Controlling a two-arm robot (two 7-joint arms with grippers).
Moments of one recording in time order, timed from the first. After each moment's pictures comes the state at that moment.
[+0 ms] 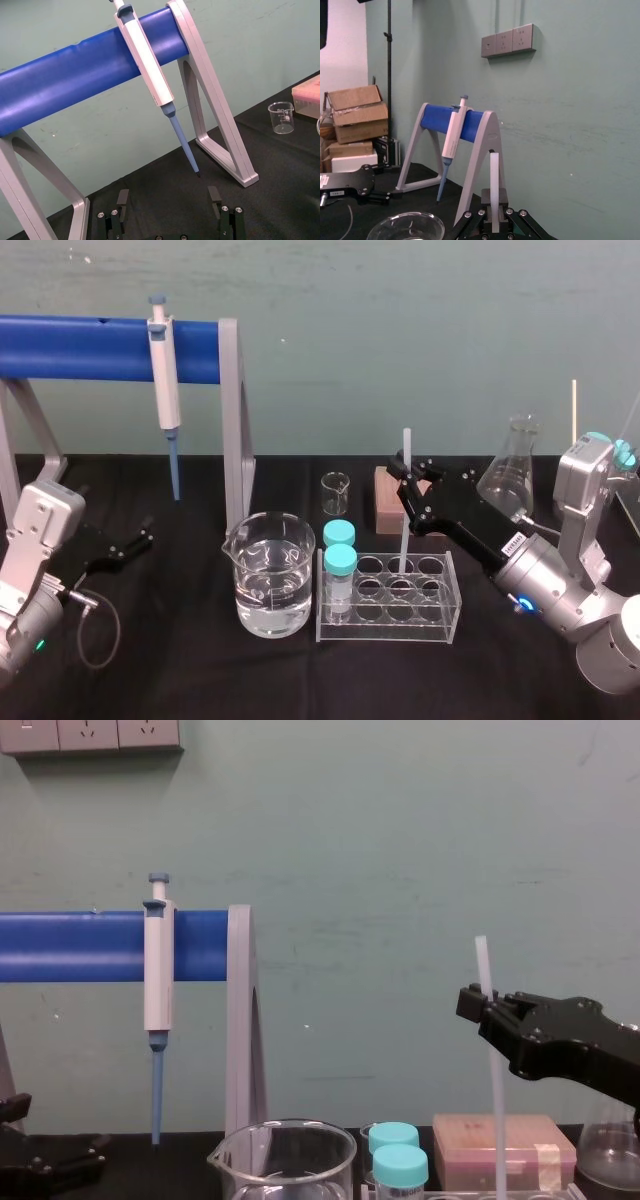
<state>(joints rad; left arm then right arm) -0.20 0.60 0.45 -1.41 -0.25 -0.12 0.03 0.28 0.36 -0.33 -1.34 0.45 -0.31 0.56</state>
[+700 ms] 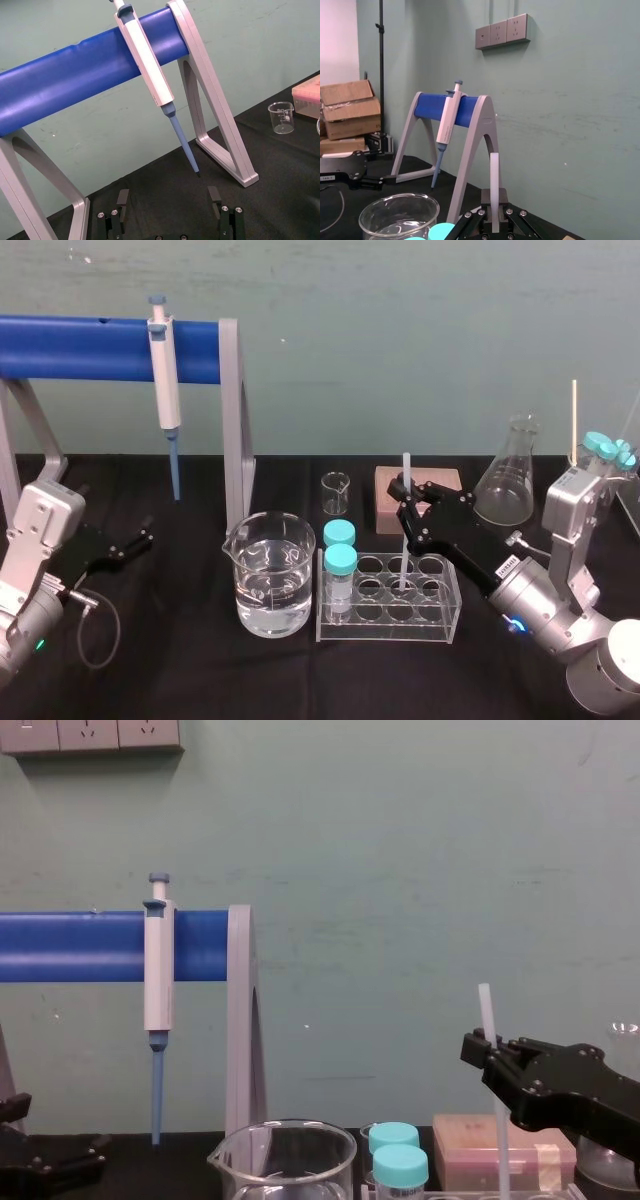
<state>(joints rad) -0.20 0.60 0.45 -1.41 -0.25 -0.12 0.03 0.27 0.32 -0.32 -1.25 0.41 -0.39 0.57</state>
